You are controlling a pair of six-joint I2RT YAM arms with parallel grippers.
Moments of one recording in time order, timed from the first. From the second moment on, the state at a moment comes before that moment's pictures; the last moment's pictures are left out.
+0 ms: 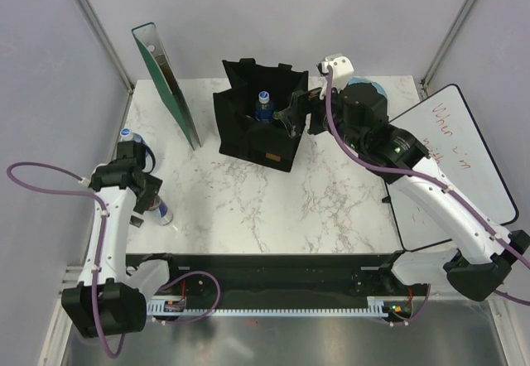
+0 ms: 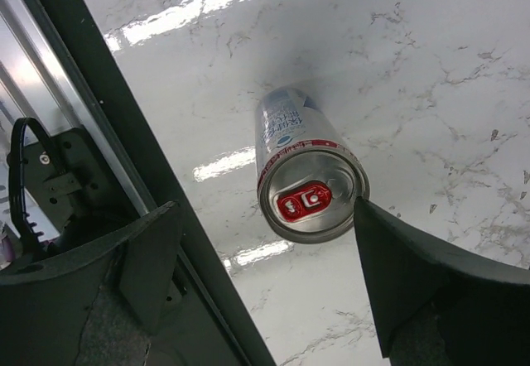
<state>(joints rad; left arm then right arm) 0.12 1.03 1.00 -1.26 -0.39 -1.09 0.72 1.27 1.52 -0.45 0.13 0.24</state>
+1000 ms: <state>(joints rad) 0.10 1.11 0.95 -1.12 -0.32 -1.05 0.72 1.28 1.50 -0.43 0.10 0.24</state>
